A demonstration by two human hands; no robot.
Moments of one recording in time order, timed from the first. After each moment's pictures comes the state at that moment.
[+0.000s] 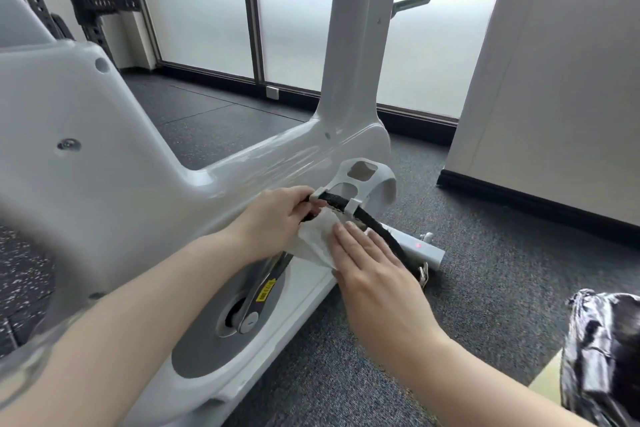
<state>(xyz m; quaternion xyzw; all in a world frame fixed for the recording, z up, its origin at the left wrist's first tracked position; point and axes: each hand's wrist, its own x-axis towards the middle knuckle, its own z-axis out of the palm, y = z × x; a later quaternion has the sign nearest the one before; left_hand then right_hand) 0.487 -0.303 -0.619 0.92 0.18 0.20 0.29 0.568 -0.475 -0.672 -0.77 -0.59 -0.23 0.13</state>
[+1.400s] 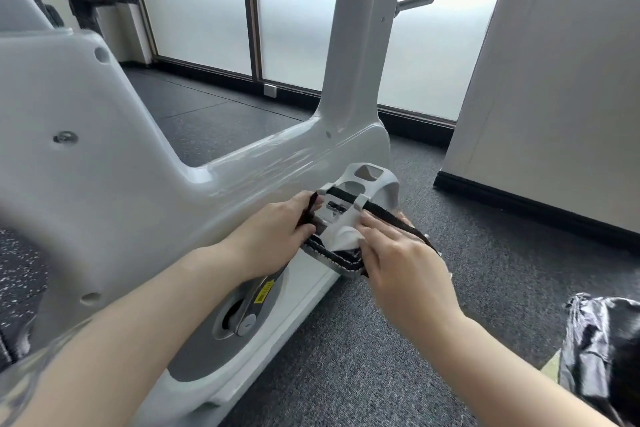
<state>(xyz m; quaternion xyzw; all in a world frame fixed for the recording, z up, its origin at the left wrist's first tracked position) 0.480 -0.308 -0.629 0.93 0.19 0.16 0.26 0.588 -0.478 -0.655 -0.79 -0.51 -0.22 0.27</state>
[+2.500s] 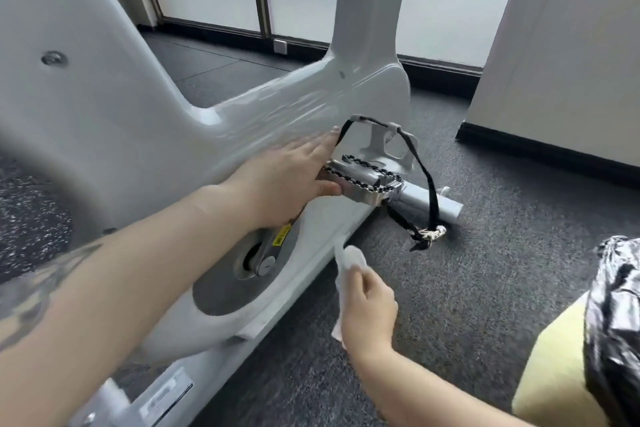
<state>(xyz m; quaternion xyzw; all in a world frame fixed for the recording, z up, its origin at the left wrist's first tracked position) 0.470 -0.314 -0.622 0.99 0.16 0.06 -0.01 0.504 -0.466 -0.772 -0.77 -0.18 0.17 0.59</state>
